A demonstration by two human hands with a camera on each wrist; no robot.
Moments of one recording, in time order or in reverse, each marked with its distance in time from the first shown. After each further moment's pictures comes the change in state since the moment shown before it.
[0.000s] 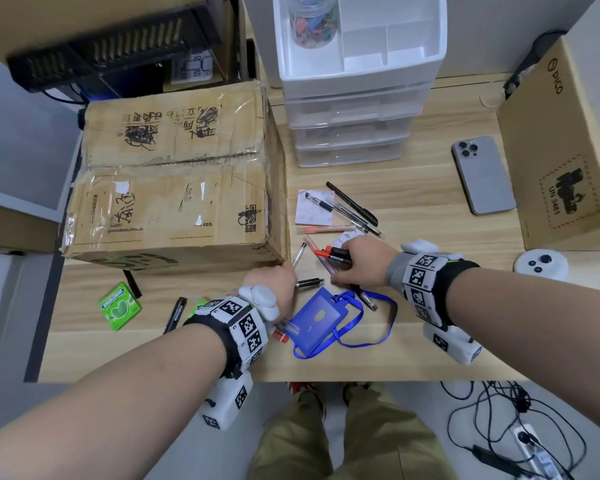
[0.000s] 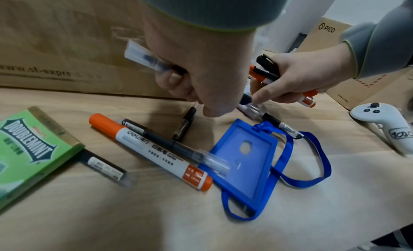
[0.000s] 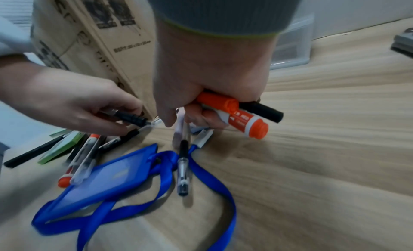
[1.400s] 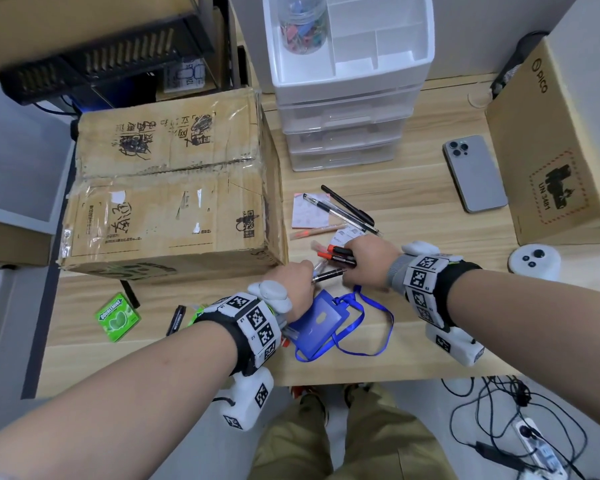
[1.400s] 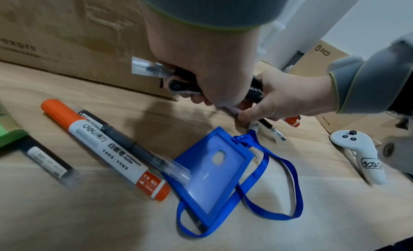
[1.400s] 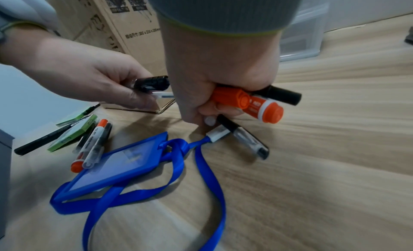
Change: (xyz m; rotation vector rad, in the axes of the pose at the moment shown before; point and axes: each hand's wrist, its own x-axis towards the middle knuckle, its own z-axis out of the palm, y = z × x) left_hand 0.006 0.018 -0.018 -0.217 0.088 0.133; right_hand -0.005 0.003 -0.004 -0.008 0.039 0.111
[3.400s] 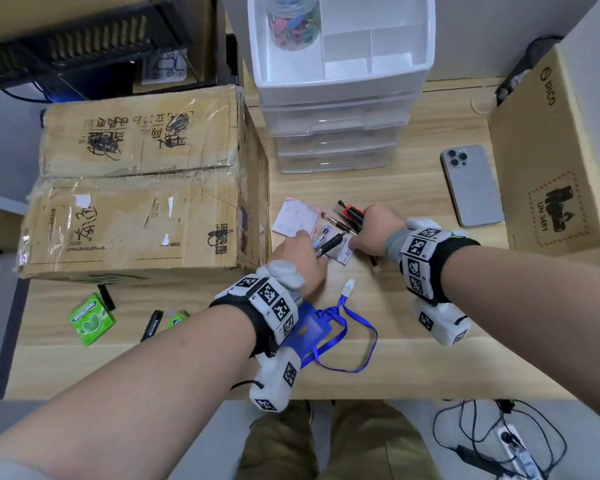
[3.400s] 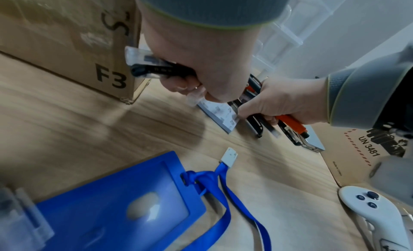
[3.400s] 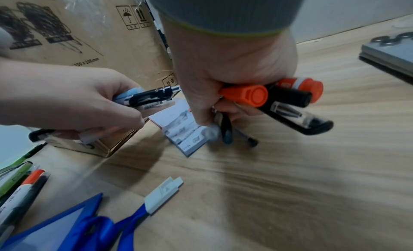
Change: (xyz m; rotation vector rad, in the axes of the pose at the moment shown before) left_hand 0.050 0.036 -0.024 -0.315 0.206 -0.200; right_hand 0.049 0.035 -0.048 0.014 0.073 0.303
